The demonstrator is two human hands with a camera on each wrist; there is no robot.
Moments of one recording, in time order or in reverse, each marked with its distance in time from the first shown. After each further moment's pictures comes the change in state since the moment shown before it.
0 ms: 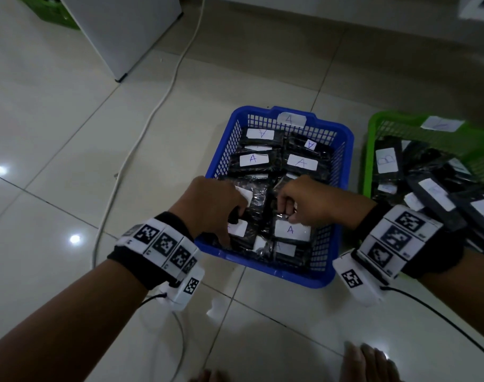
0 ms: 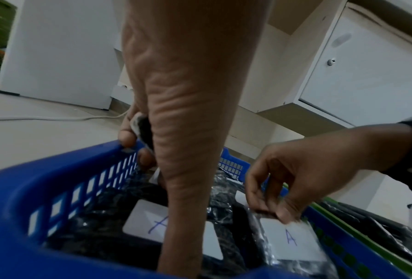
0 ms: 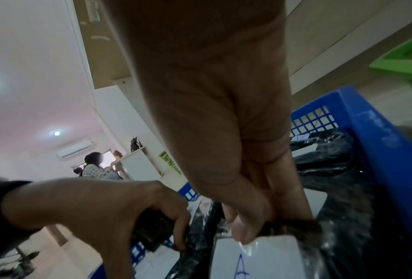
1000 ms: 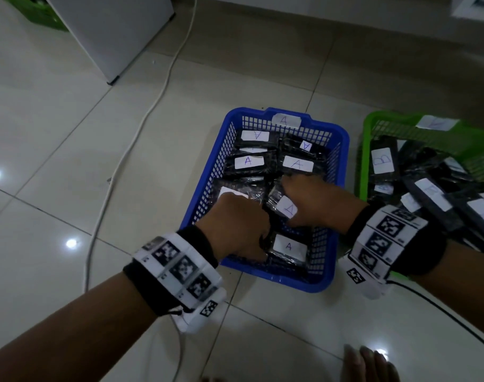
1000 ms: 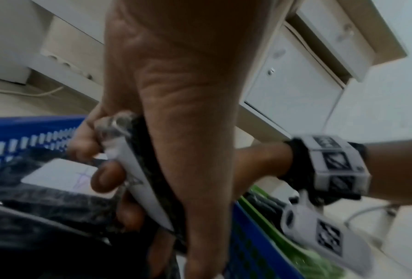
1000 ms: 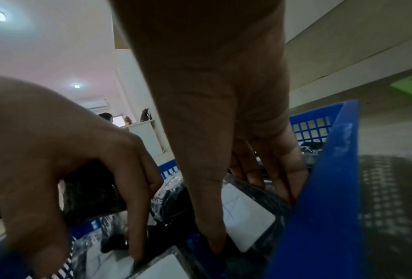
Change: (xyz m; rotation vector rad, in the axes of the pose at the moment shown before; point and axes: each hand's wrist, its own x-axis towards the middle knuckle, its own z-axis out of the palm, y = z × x) left_hand 0.003 0.052 -0.017 -0.053 -0.065 0.173; right_hand 0.009 0.018 0.006 -0.309 0.086 0.031
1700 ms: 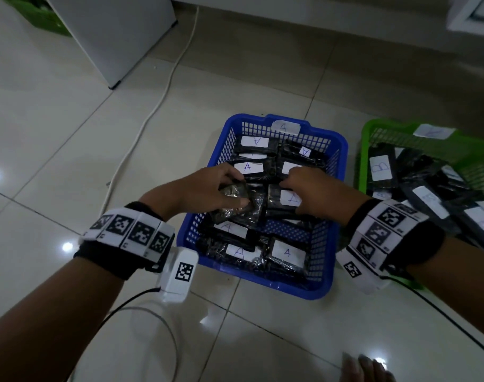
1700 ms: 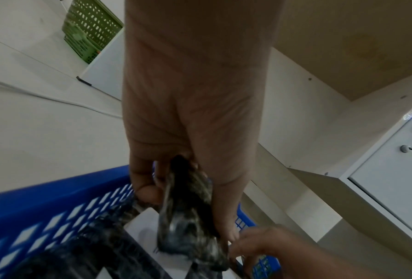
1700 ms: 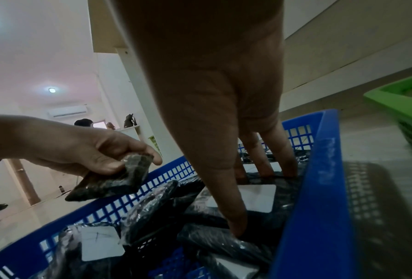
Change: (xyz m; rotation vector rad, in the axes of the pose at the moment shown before) left_hand 0.000 -0.085 0.004 -1.074 0.200 -0.123; right_hand 0.017 0.022 -0.007 -0.047 0.114 -0.074
